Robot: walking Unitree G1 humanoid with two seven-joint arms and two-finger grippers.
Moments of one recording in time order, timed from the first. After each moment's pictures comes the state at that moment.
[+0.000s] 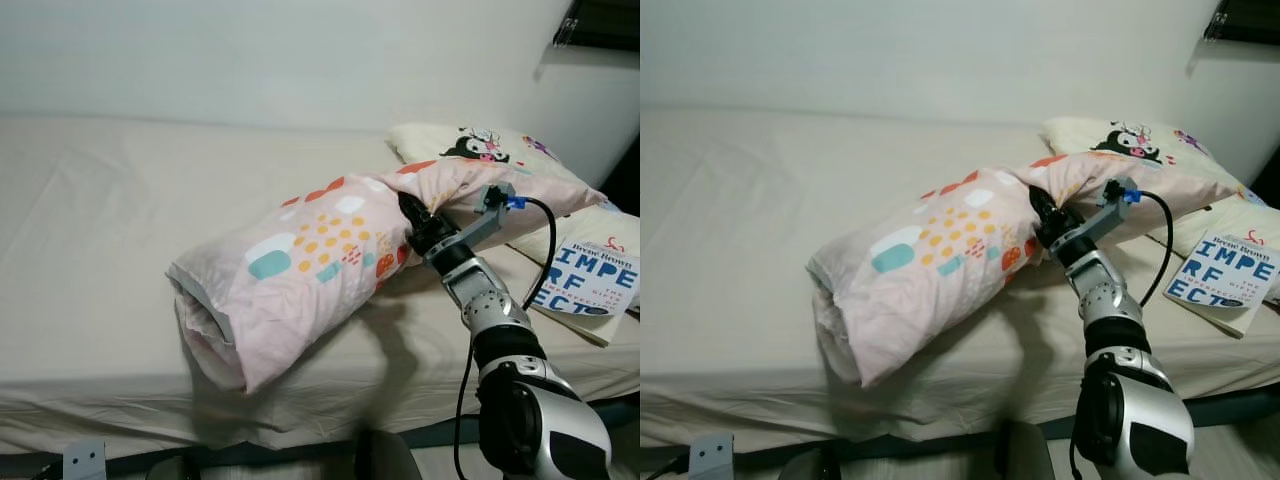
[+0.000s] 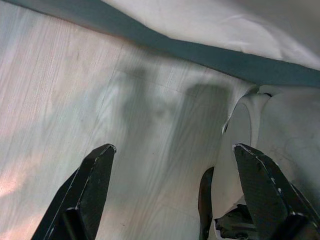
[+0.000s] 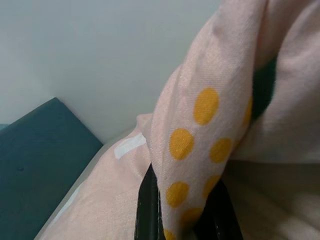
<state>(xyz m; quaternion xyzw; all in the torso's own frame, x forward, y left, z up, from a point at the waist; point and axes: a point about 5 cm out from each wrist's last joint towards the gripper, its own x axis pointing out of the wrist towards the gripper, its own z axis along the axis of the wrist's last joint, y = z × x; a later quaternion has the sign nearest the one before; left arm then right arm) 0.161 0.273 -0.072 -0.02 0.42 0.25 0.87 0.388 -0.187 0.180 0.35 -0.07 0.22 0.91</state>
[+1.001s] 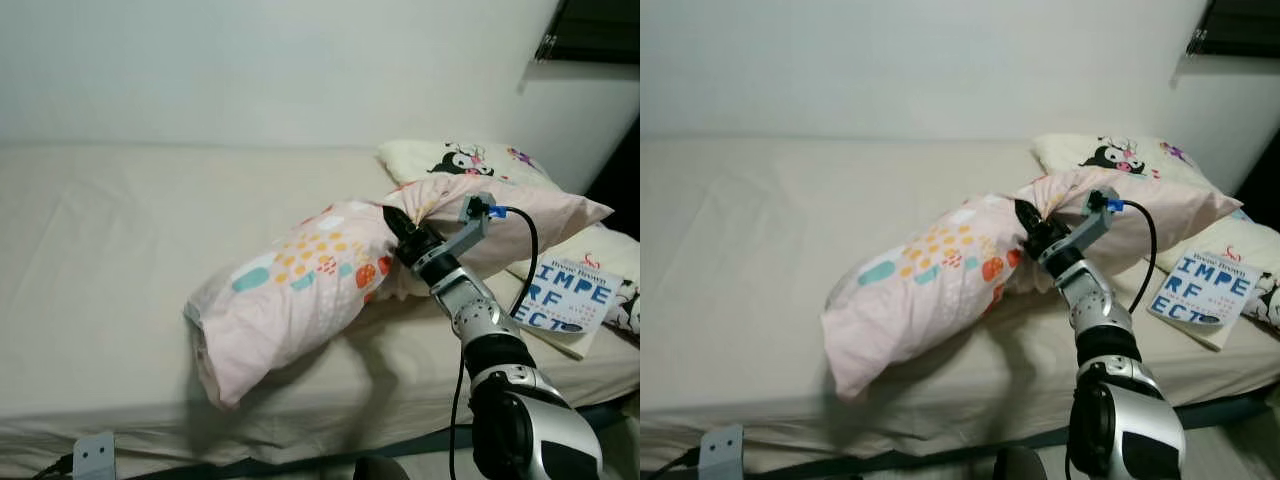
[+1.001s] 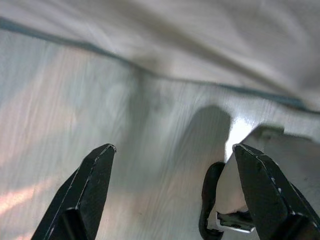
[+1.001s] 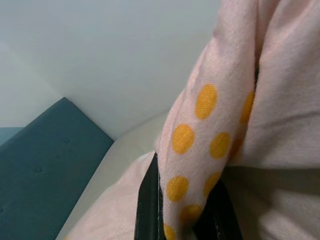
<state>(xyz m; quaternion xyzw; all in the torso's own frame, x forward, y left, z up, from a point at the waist) 0.165 0.268 -0.072 -0.01 0.42 0.23 0.88 0.384 -0.172 0.164 0.35 -0.03 0.24 0.90</state>
